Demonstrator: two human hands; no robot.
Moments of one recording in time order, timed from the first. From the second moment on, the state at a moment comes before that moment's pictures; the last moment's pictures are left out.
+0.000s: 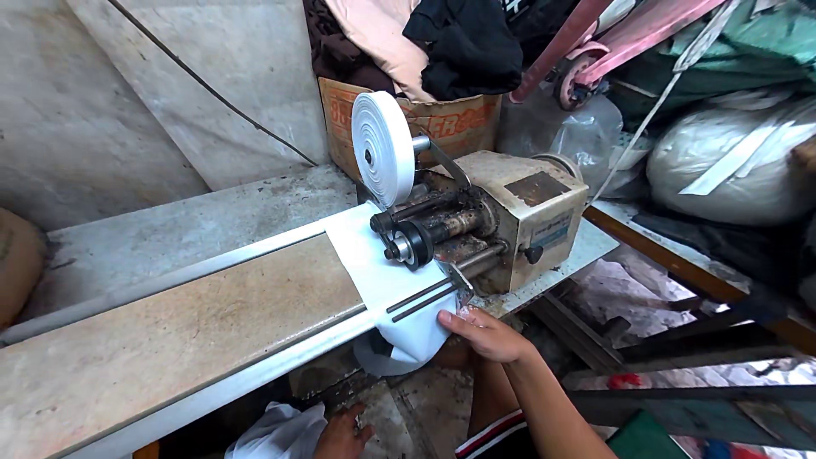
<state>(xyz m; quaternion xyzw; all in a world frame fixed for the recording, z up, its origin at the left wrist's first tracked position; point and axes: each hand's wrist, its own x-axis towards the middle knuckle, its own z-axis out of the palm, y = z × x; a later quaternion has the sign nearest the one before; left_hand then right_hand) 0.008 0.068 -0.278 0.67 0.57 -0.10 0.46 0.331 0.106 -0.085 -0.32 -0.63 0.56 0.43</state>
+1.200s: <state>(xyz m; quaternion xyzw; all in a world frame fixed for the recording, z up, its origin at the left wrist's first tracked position) 0.008 0.065 -0.278 0.68 0.58 -0.10 0.45 0.332 0.105 -0.085 -0.32 -0.64 0.55 0.43</state>
